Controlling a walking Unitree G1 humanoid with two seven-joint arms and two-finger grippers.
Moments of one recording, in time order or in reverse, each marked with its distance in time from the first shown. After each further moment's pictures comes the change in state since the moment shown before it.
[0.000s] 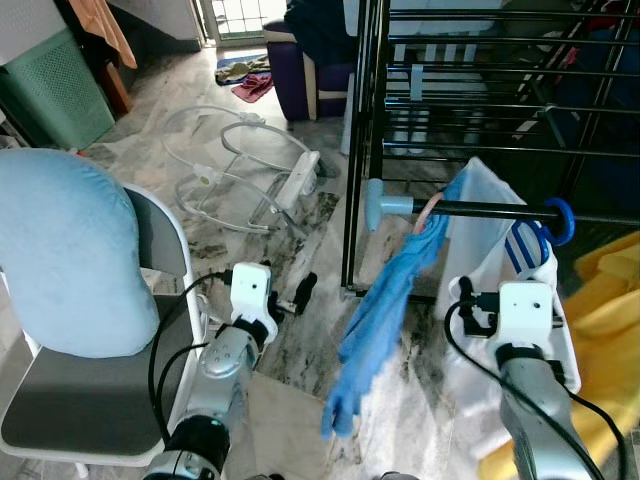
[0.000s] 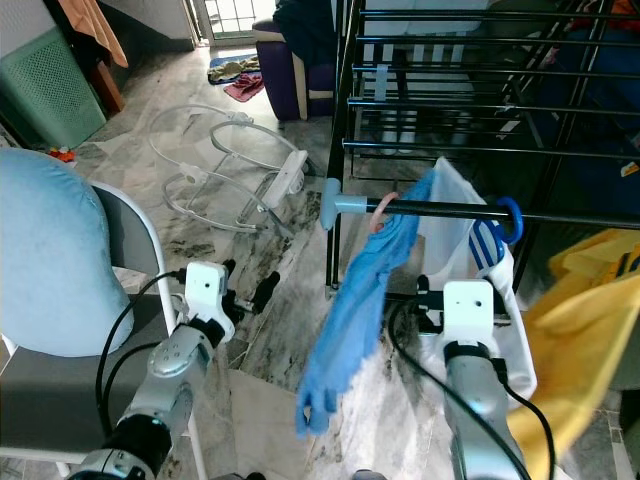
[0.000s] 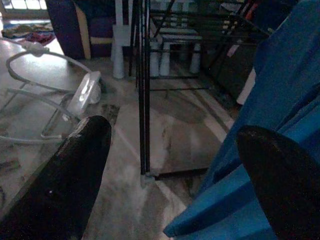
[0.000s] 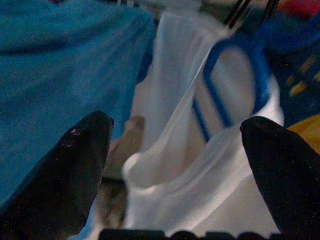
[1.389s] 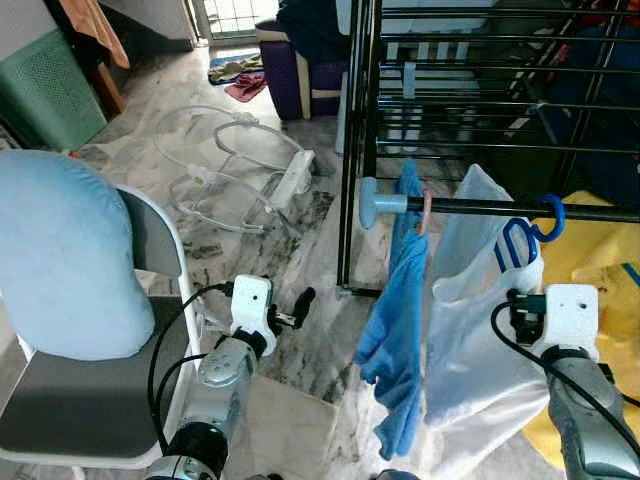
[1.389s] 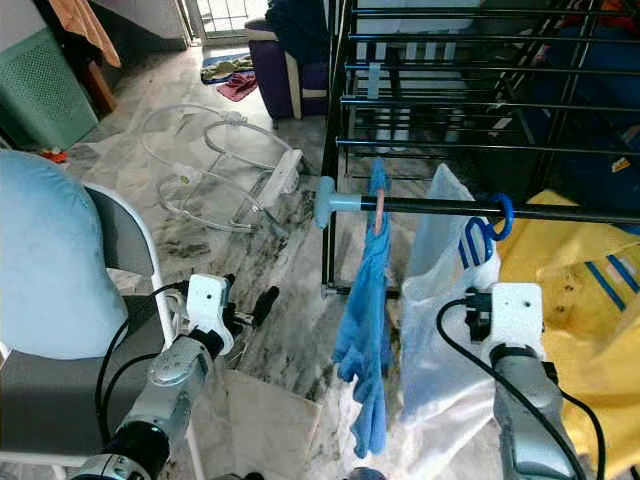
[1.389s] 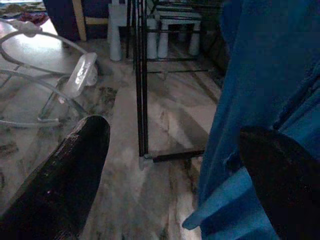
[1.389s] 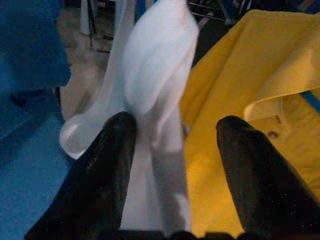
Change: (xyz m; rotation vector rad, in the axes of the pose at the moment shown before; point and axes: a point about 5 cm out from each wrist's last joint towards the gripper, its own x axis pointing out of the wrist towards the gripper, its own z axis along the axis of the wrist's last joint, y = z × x) left arm -0.005 0.002 -0.014 0.003 0.069 0.011; right arm 0.016 -0.045 -0.030 0.077 0.194 0.017
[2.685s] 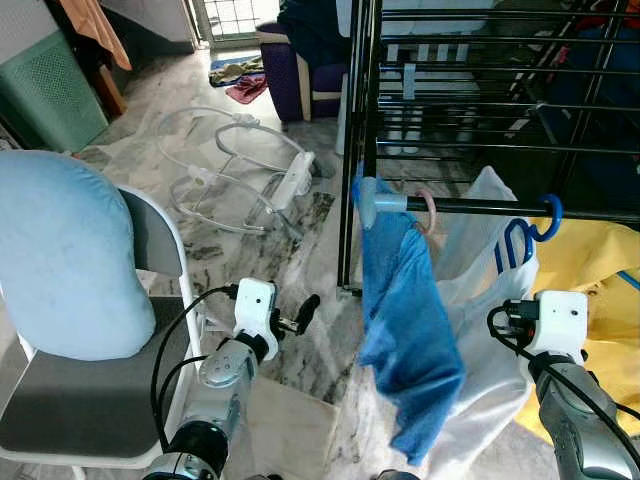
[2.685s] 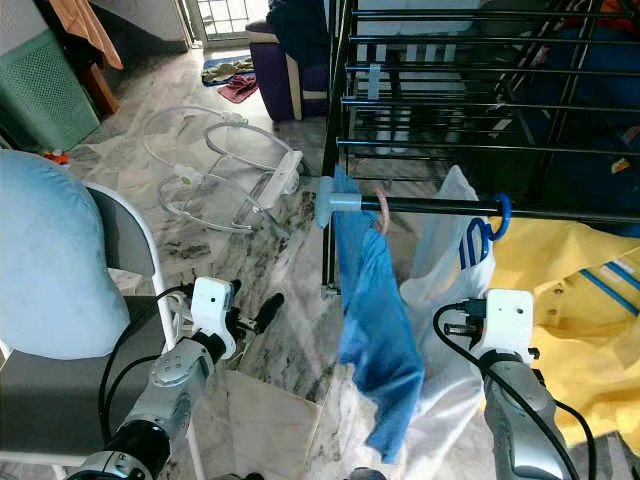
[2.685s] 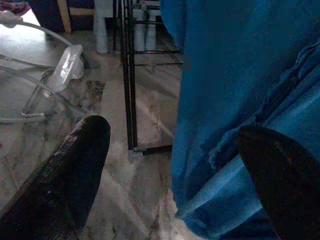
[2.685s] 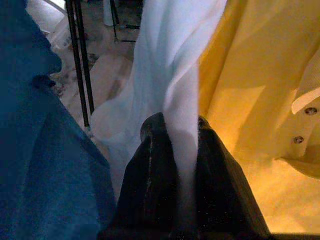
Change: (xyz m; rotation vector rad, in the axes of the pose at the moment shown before) left arm 0.000 -0.003 -0.006 -0.013 0.033 -0.059; right arm -0.002 0.009 -0.009 0.108 0.065 0.075
